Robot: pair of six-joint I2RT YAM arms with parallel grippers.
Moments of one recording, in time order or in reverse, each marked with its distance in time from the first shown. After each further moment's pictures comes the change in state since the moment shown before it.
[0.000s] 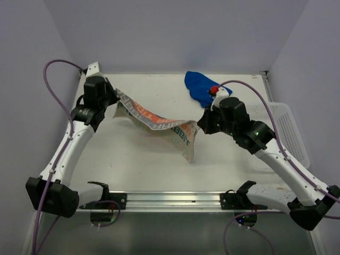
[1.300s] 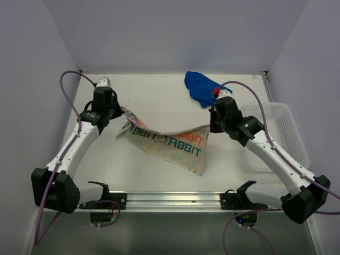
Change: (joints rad) left arm 0.000 -0.023 -0.177 -0.086 0.053 -0.020; right arm -0.060 0.079 -0.056 -0.086 0.196 -0.005
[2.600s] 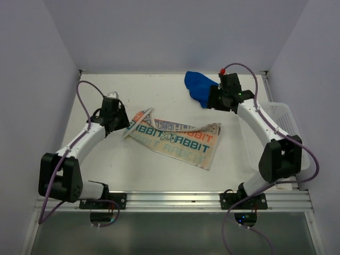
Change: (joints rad) left arm 0.000 0.177 -0.129 0.100 0.065 0.042; right arm -0.346 0.485 0.265 0.151 -0.201 -0.037
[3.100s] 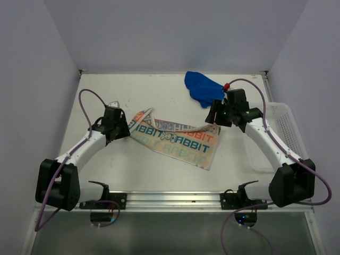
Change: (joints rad) left arm -0.029 -0.107 -0.147 0.000 -0.048 -0.016; right arm 0.000 -0.291 -0.307 0.020 -0.177 0.067
